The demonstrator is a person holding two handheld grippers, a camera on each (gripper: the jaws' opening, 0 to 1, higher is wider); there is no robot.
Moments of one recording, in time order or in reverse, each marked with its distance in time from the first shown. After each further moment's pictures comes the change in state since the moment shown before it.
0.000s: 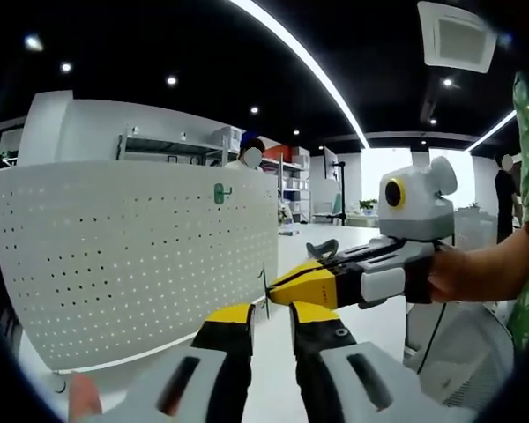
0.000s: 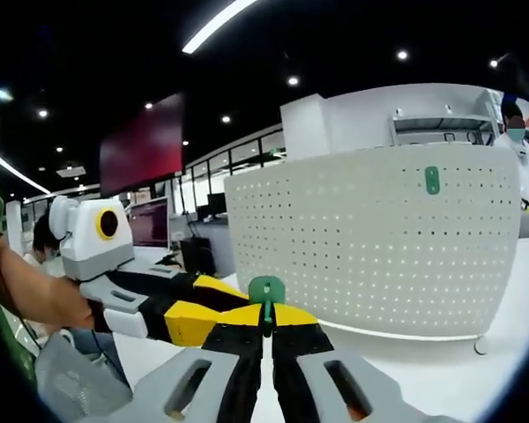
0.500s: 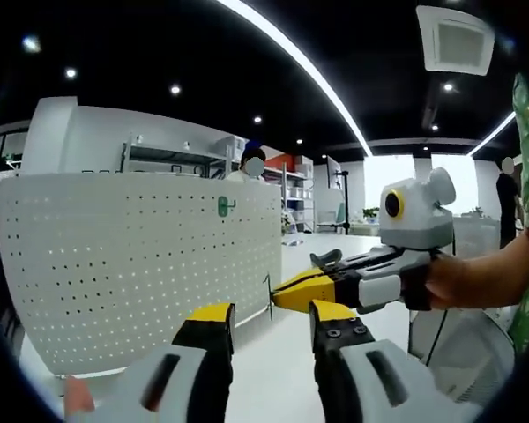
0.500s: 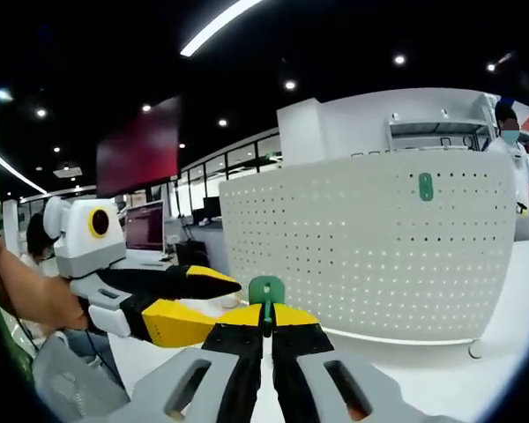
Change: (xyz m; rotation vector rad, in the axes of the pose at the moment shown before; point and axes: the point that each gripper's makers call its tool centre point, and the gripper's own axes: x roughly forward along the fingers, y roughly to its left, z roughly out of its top) left arm -0.002 0.001 0.015 0.009 -0.056 0.024; right arm -0.003 -0.006 0.006 -0.004 -0.016 -0.020
